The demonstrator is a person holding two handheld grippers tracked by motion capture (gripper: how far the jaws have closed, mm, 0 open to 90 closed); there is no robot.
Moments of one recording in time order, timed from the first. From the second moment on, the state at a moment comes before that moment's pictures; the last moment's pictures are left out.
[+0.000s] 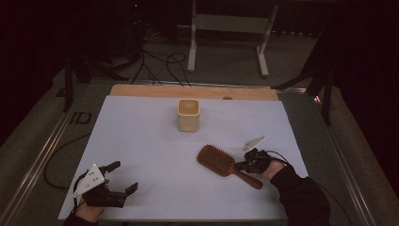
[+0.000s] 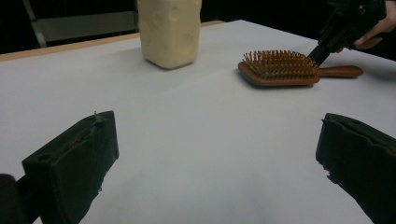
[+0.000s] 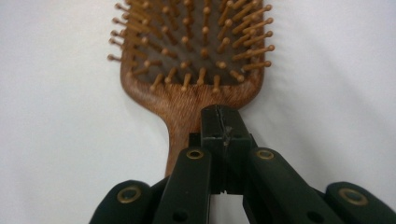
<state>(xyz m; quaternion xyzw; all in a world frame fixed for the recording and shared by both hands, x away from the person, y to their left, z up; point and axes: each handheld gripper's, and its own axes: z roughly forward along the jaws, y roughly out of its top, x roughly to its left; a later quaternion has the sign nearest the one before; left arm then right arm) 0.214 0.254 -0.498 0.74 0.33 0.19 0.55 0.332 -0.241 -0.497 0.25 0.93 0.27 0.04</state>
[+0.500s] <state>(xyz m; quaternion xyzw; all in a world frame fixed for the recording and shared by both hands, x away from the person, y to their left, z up) 0.214 0.254 -0.498 0.75 0.33 0.19 0.54 0.323 -0.243 -0.500 0.26 0.92 0.28 0.03</state>
